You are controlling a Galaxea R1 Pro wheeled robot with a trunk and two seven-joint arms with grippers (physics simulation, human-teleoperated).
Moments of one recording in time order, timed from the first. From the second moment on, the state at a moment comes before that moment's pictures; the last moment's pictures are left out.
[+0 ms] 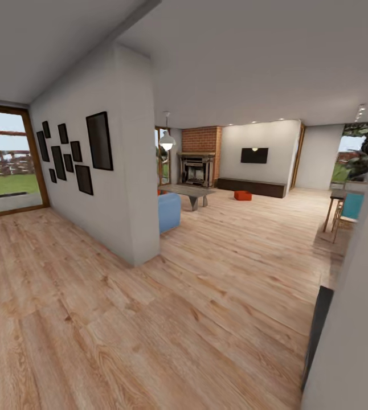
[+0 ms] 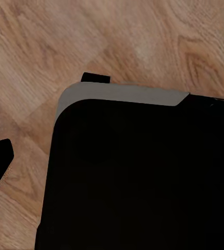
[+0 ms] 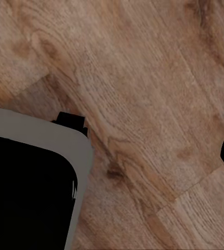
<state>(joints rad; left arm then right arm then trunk) 0.00 -0.01 0.01 -0.04 0.16 -0.11 0.01 -0.10 -0.09 0.27 0.03 -0.01 -0.17 -0.01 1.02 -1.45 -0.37</state>
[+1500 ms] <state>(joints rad) 0.00 -0.01 0.01 -0.04 0.16 -0.11 0.01 -0.10 -0.09 0.29 0.02 0.00 -0.18 -0.01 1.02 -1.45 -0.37</state>
